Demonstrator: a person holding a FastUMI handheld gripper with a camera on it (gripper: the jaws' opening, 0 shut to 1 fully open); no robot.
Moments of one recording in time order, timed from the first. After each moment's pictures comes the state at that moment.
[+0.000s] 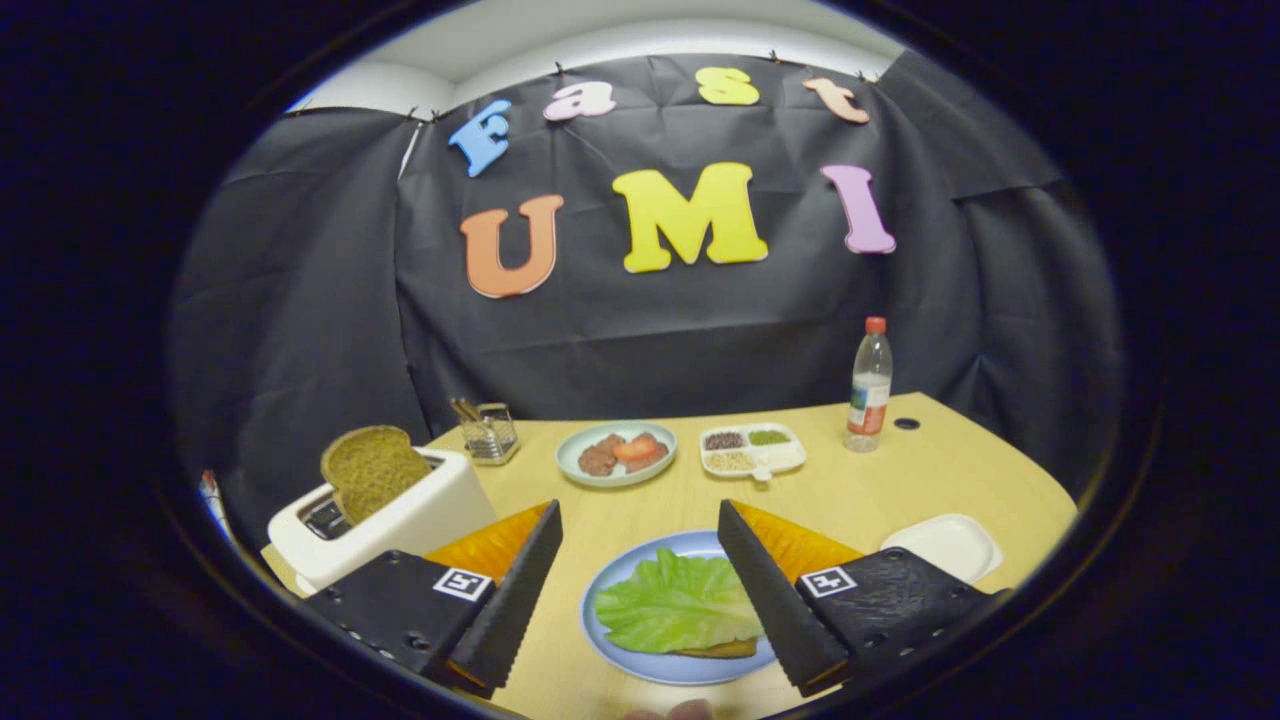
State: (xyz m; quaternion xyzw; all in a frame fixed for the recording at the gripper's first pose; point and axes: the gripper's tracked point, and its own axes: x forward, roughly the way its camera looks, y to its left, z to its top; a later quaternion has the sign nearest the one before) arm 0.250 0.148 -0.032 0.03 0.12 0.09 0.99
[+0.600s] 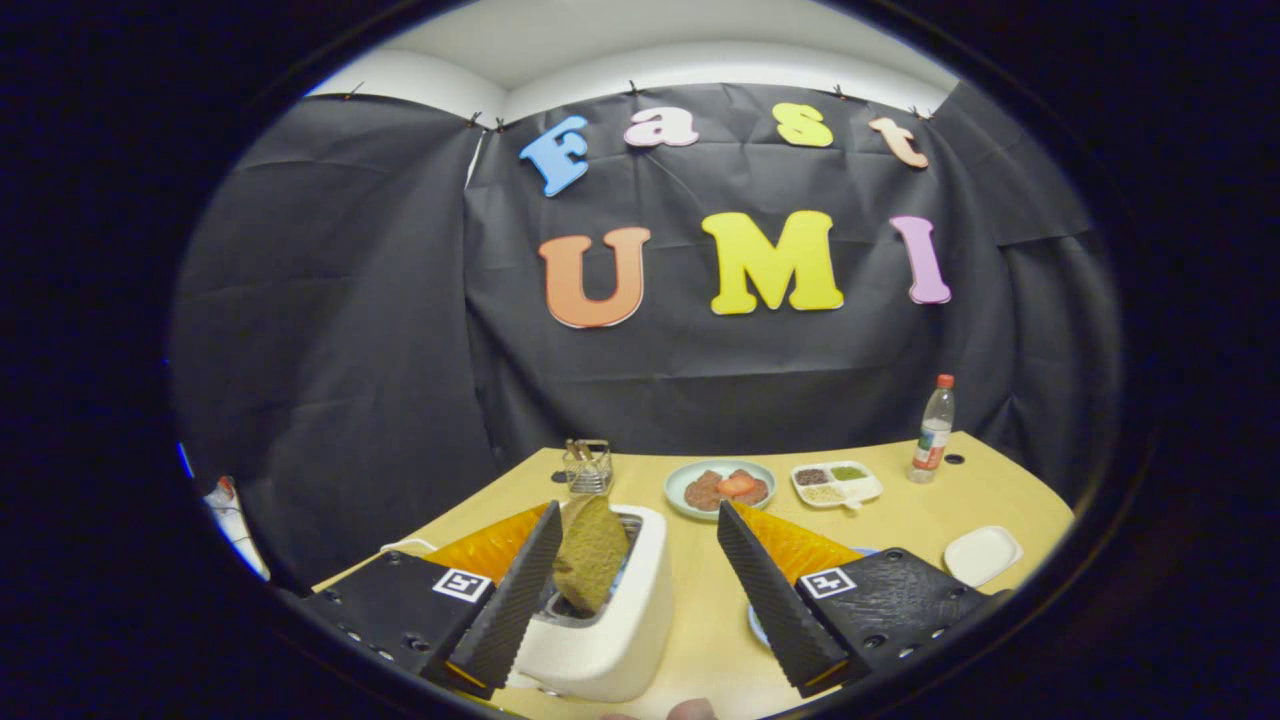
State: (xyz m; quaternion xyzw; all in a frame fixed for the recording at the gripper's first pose) arm 0.208 0.308 0.001 0.01 0.11 0.14 0.98
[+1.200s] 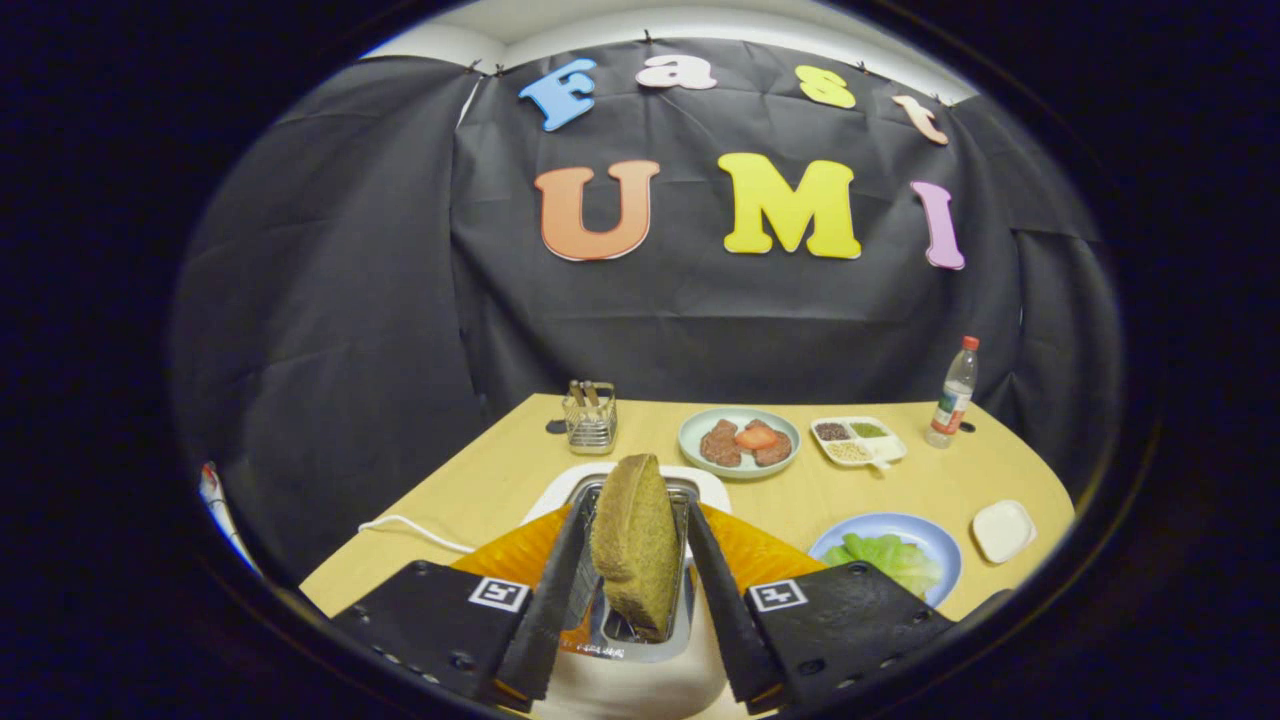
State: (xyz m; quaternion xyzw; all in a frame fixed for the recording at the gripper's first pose) arm 0.243 0.342 -0.051 -0.01 0.20 0.10 0.98
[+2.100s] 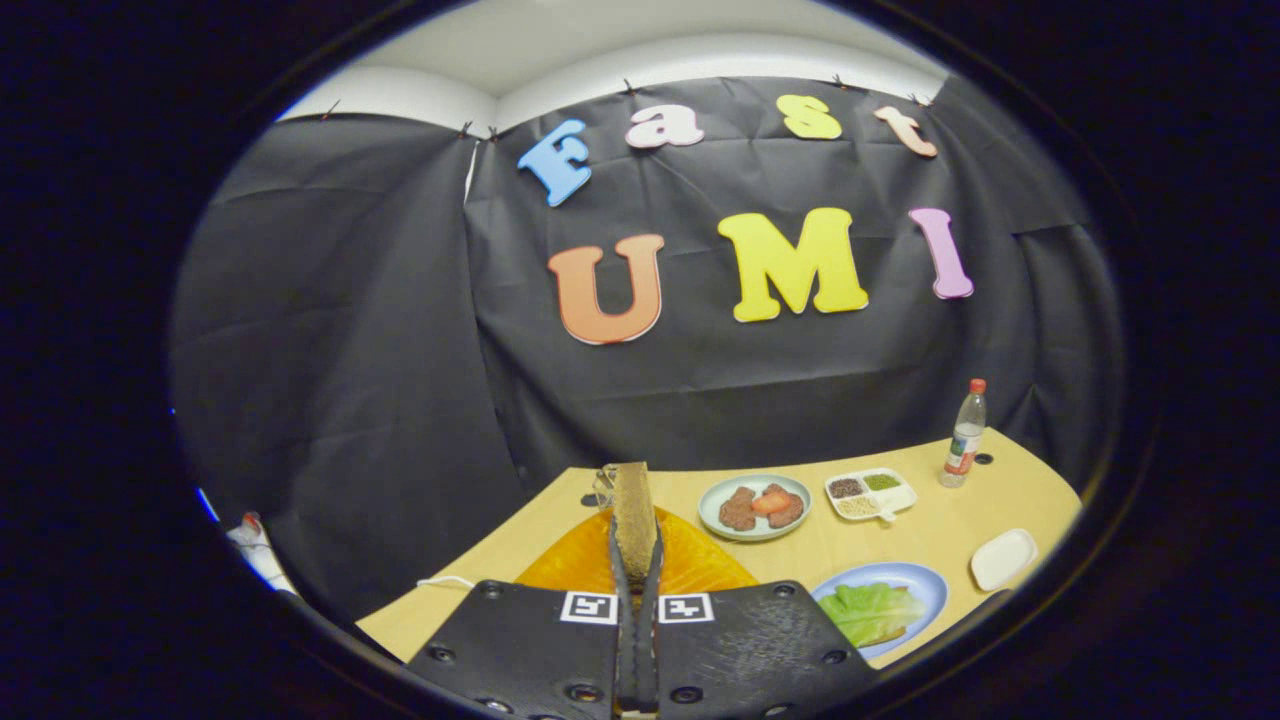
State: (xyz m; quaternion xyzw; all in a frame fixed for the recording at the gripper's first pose) arm 0.229 0.313 0.060 0.06 0.11 0.16 0.98
